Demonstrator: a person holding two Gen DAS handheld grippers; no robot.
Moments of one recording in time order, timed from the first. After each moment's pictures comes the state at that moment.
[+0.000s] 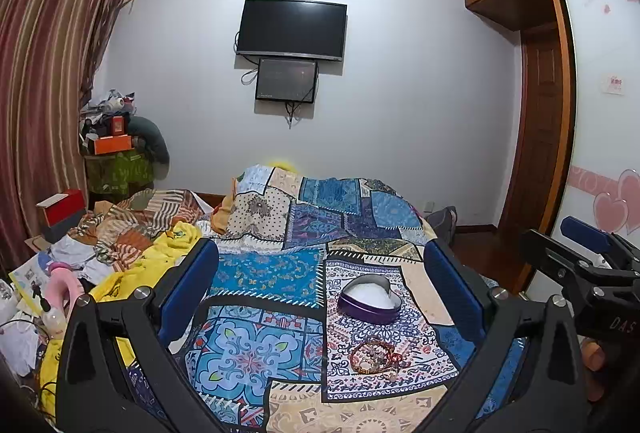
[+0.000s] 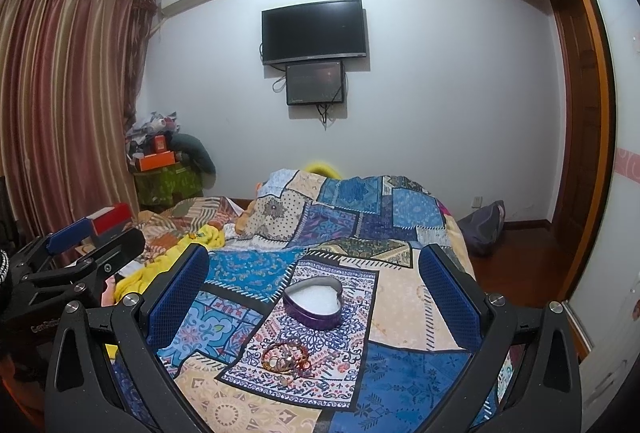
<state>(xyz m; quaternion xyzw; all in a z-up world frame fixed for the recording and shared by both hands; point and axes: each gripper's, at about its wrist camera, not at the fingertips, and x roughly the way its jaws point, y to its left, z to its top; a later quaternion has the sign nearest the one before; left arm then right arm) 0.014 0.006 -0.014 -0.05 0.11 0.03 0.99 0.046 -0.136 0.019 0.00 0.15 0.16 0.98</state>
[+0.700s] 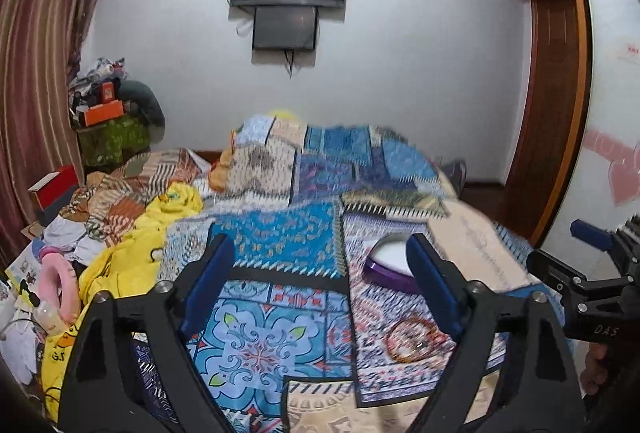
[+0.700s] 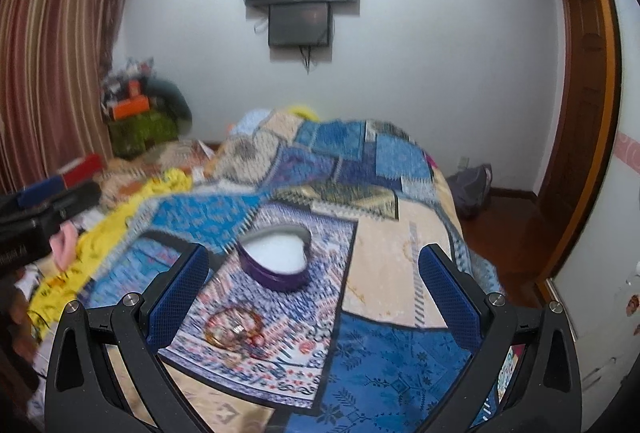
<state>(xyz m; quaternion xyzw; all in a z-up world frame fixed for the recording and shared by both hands) 0.093 0.030 -0.067 -0.03 0.22 0.02 0.98 0.116 -0.138 -0.045 -0.05 0.25 0.13 0.96</state>
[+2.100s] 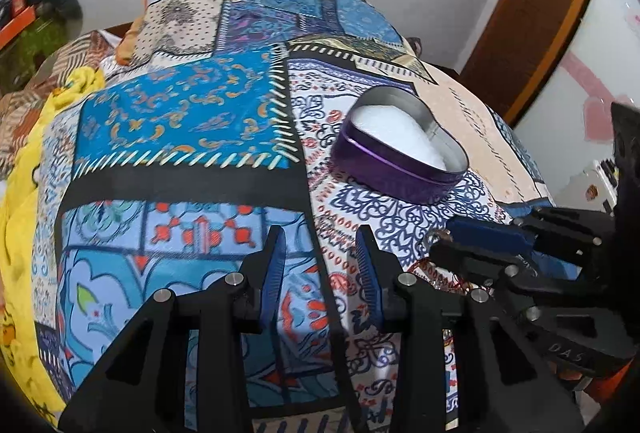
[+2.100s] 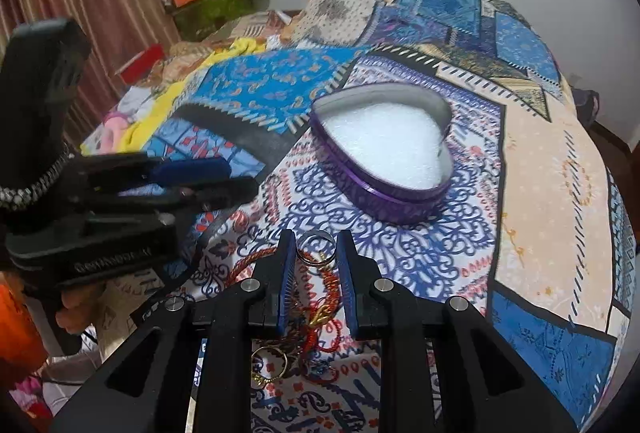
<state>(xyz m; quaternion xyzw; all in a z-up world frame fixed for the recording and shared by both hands) 0.213 0.018 -0.180 -0.06 0.44 -0.11 0.89 0.193 -0.088 -0.129 -0.06 0.44 0.28 0.85</state>
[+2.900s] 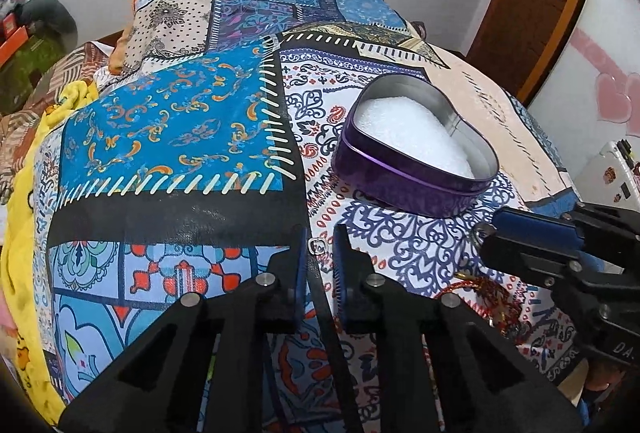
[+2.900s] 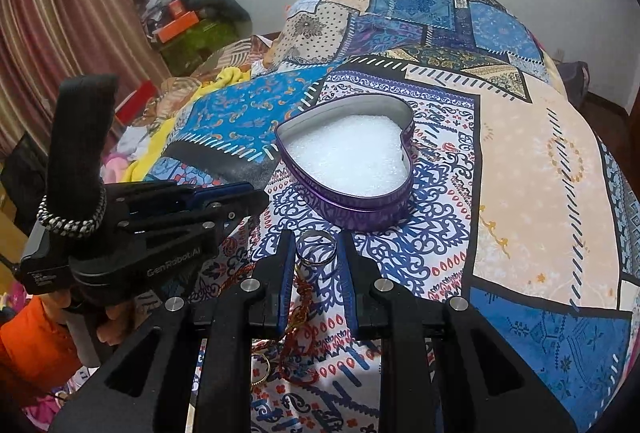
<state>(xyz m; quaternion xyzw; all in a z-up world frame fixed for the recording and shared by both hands) 0.239 0.007 -0.197 -0.02 0.45 -0.10 0.89 0.204 -0.106 -0.130 0.00 0.44 0.28 0.85</state>
